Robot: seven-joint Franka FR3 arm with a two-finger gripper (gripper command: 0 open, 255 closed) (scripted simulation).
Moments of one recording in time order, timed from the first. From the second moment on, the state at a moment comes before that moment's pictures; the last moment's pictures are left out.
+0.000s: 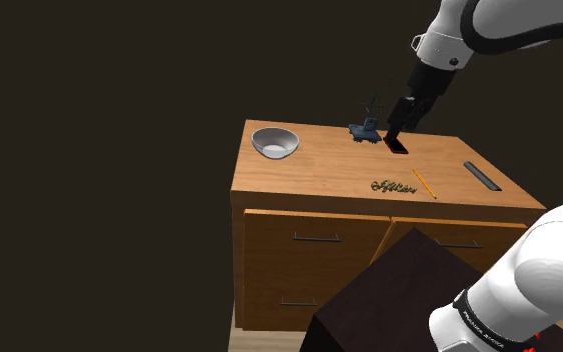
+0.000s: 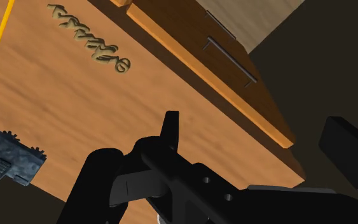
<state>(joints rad) -0.04 -0.77 -0.04 -2.52 -0.06 1.85 -0.10</state>
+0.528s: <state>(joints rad) -0.11 -0.63 -0.11 -2.64 -0.18 2.10 -0.16</state>
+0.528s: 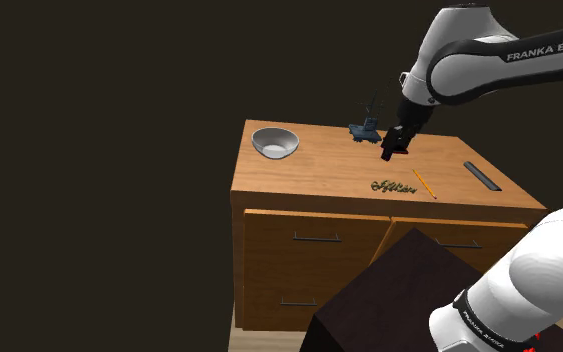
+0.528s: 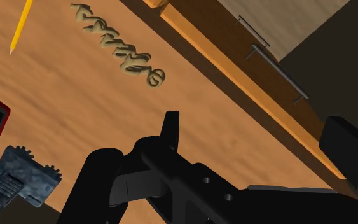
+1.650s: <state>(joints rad) -0.30 -0.08 -0.23 -2.62 -0.48 2.65 -0.14</state>
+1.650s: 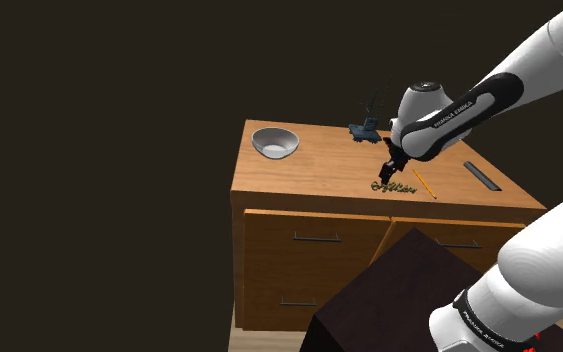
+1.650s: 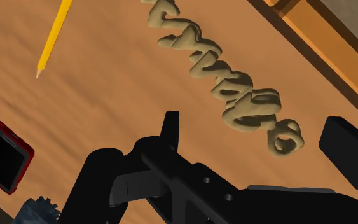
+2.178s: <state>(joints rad) -0.31 0.05 -0.24 -2.61 -0.56 2.77 -0.07</state>
